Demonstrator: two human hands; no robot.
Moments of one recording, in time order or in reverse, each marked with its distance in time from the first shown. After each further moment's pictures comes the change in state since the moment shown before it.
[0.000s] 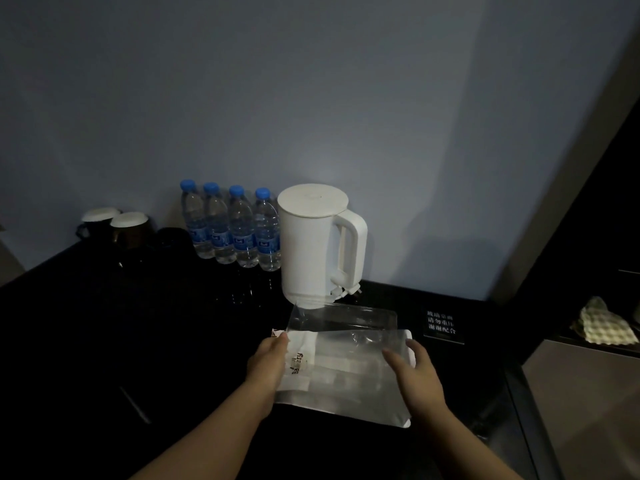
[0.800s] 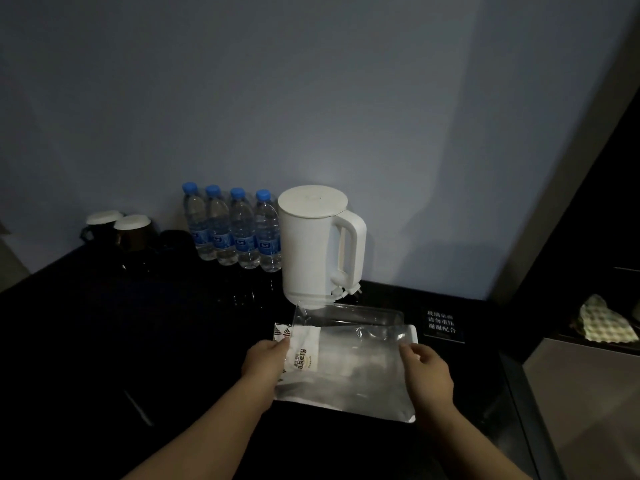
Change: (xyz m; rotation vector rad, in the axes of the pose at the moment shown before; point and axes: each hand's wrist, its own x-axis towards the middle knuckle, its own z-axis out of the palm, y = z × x) left_hand -0.013 0.011 -0.003 0.012 0.072 -0.033; right_hand 0.005 0.004 -0.005 0.003 0.143 -0.020
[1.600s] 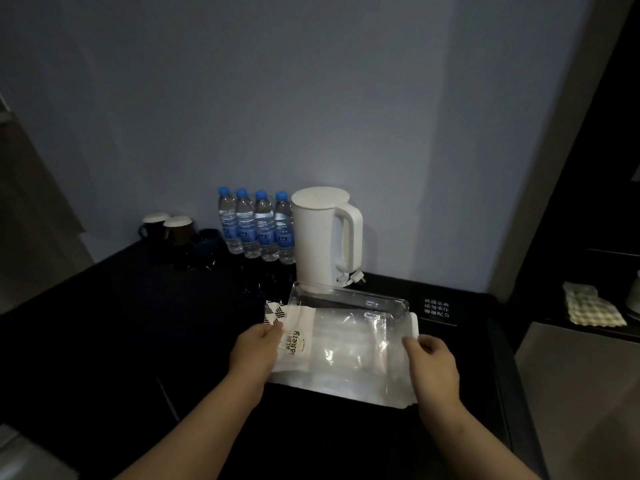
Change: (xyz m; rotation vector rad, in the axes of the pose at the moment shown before) left_hand -0.122 -0.020 -0.022 -0.020 0.139 0.221; right_hand -0.056 0.027 -0.061 0.154 -0.066 -0.142
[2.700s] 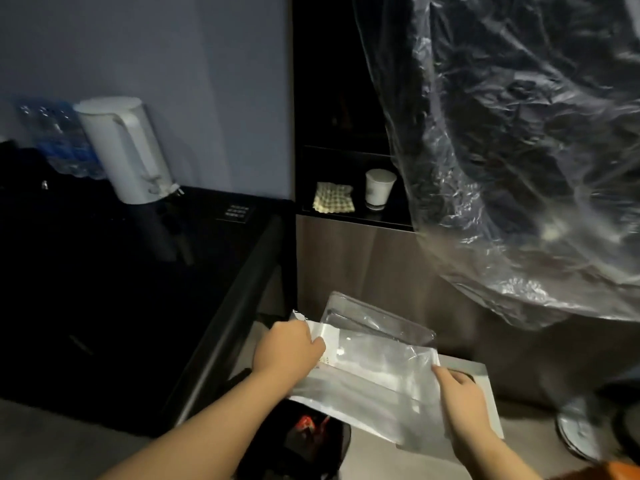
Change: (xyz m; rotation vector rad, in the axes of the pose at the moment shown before) left_hand -0.356 -0.045 0.372 0.975 -0.361 0.268; right_hand -0.007 0.185 -0.504 -0.079 0.151 0.358
